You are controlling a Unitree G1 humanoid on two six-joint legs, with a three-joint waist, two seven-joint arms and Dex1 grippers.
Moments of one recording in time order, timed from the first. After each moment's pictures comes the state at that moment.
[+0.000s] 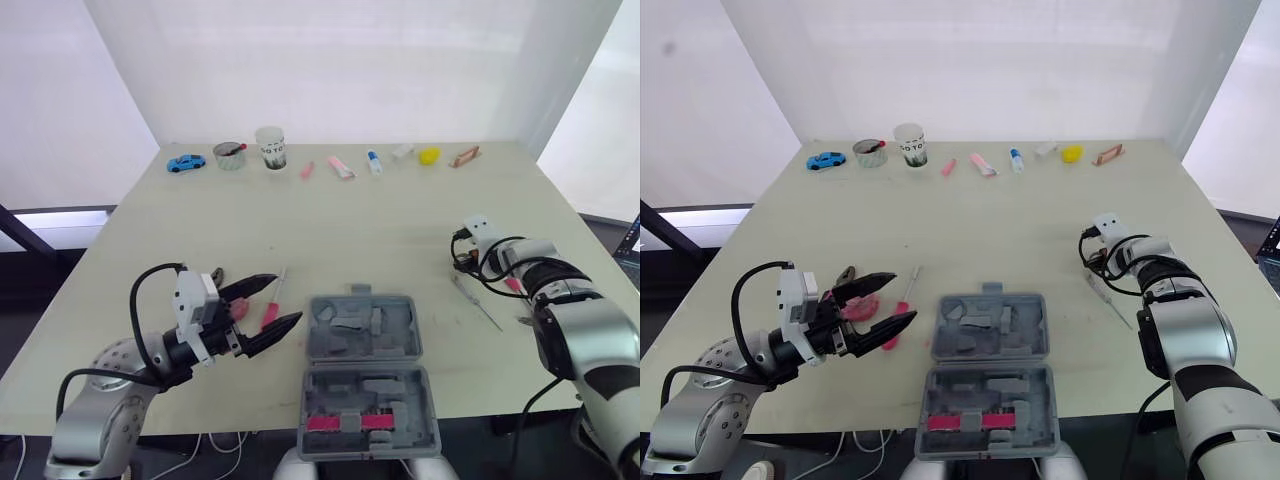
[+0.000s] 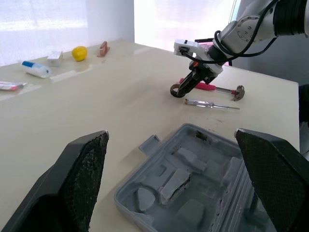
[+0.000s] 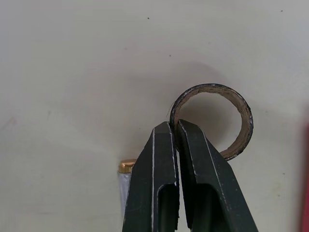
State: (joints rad) left arm 0.08 0.65 0.25 -0.38 -0.63 0.28 -0.94; right arm -1.15 -0.44 0.11 1.31 -0.15 0.44 0.72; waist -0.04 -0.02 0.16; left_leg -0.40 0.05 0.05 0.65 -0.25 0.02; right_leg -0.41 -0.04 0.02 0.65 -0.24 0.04
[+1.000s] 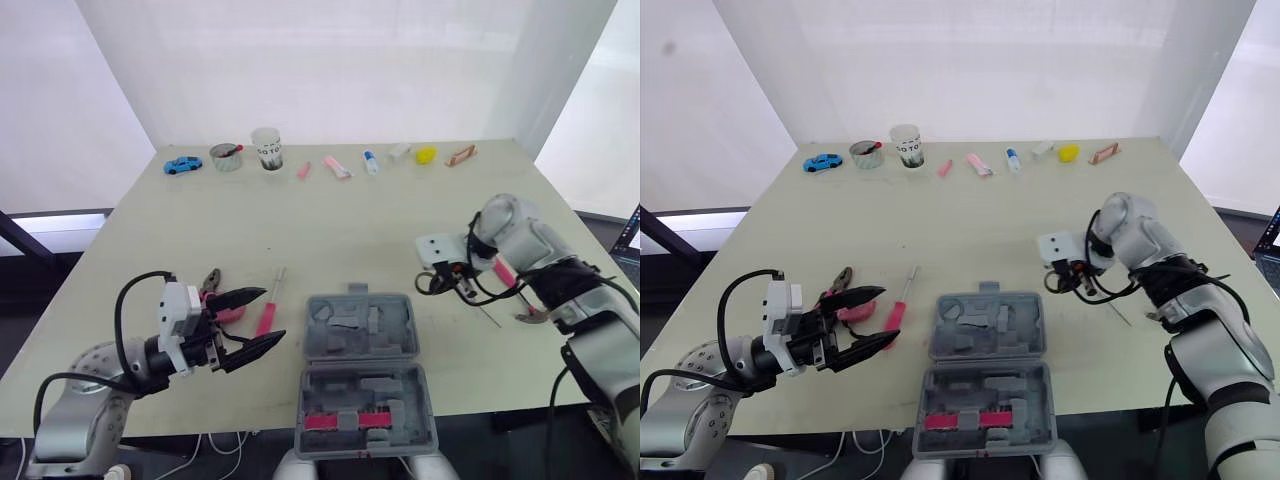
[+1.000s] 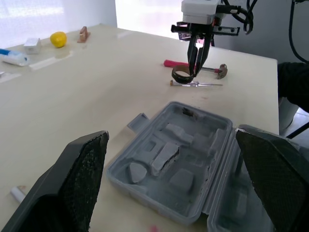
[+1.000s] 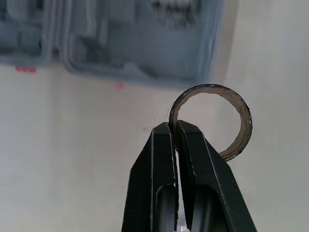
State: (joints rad) left arm 0.10 0.71 0.29 -0.21 -0.62 0.16 -1.18; right arm -1.05 -0.55 0.56 0.47 -0.28 0.22 1.61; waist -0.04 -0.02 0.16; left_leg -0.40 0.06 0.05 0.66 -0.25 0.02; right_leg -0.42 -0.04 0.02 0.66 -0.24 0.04
